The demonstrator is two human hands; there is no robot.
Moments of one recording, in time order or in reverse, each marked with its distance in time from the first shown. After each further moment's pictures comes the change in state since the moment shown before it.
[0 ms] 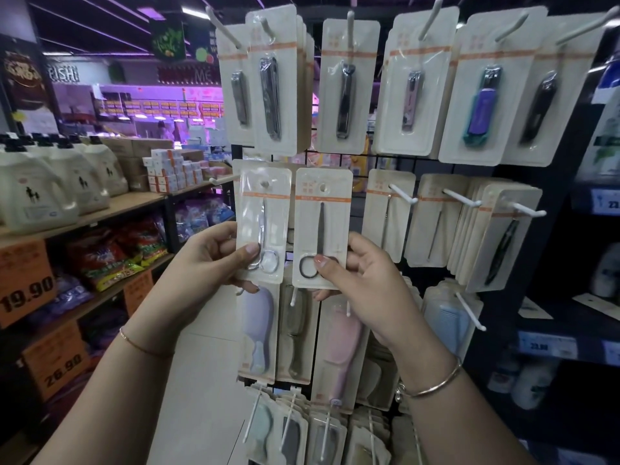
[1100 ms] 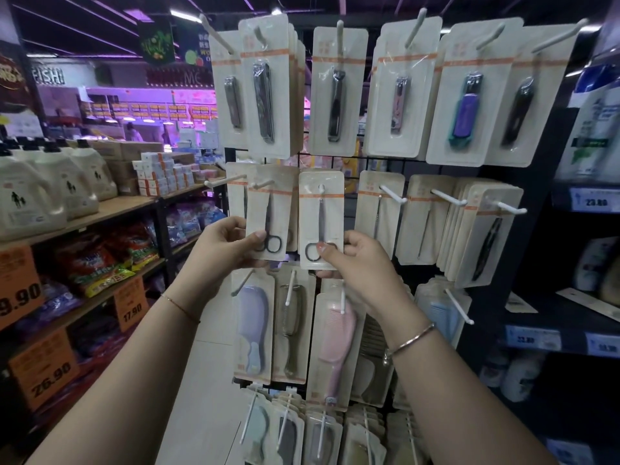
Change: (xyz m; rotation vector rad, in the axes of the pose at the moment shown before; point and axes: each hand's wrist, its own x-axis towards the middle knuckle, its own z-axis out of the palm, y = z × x) left_hand 0.045 -0.024 0.001 0.099 0.169 -0.120; right_hand 0.028 0.013 -0.010 -0.098 0.174 0.222
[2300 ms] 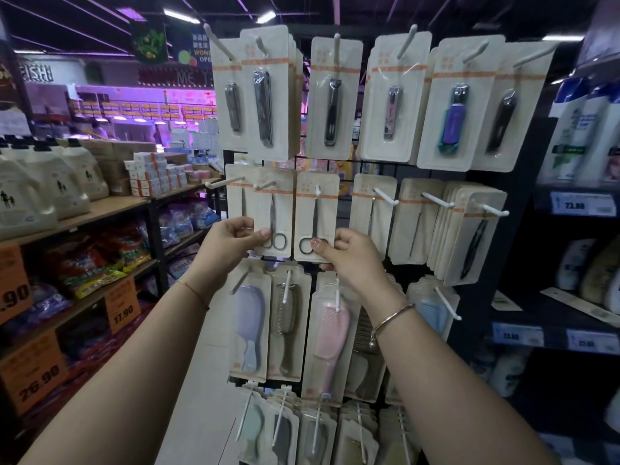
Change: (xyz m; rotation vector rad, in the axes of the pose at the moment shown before) left_hand 0.002 0.012 0.013 0.111 0.013 -0.012; right_hand 0.020 0.008 0.003 -0.104 0.082 0.002
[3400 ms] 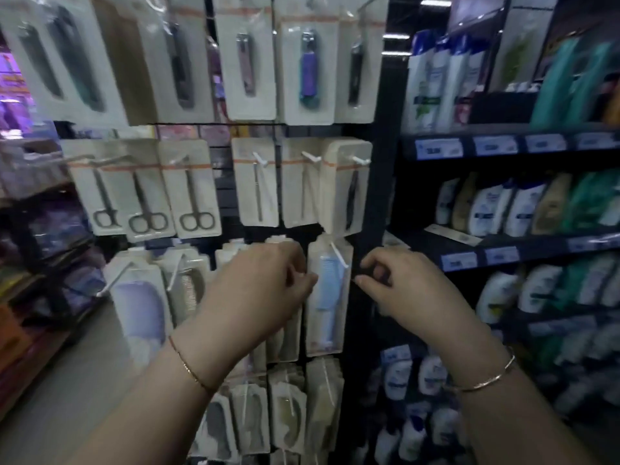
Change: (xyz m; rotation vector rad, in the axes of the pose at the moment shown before) left_hand -0.110 0.068 0.152 0.885 -0.358 0.400; right_hand -0.142 -0.005 -0.169 -1.021 0.156 -0.022
